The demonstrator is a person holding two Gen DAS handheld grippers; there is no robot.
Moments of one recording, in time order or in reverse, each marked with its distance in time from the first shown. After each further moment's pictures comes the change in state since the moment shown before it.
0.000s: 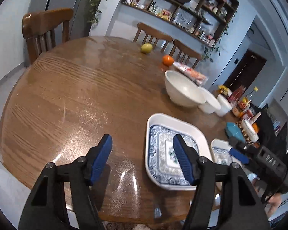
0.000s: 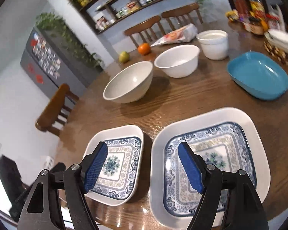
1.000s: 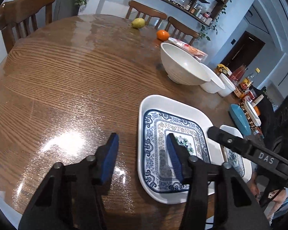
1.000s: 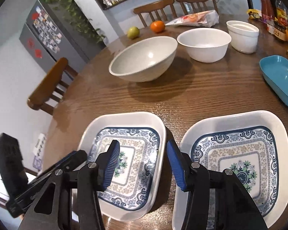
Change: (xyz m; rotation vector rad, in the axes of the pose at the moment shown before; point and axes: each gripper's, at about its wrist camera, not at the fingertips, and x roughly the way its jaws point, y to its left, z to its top) left arm 0.051 0.001 -0.001 0.041 0.178 -0.048; right arm 0.052 0.030 -0.003 -0.088 0.162 -0.026
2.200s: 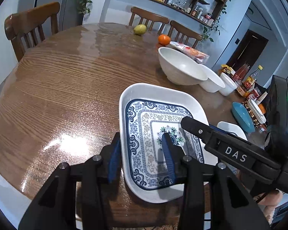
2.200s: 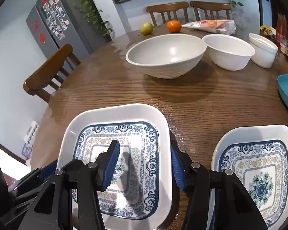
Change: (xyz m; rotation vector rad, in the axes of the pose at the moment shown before) left arm -0.021 -0.020 -0.011 0.035 -0.056 0.095; right arm 0.018 0.028 -0.004 -0.119 -0.023 -0.023
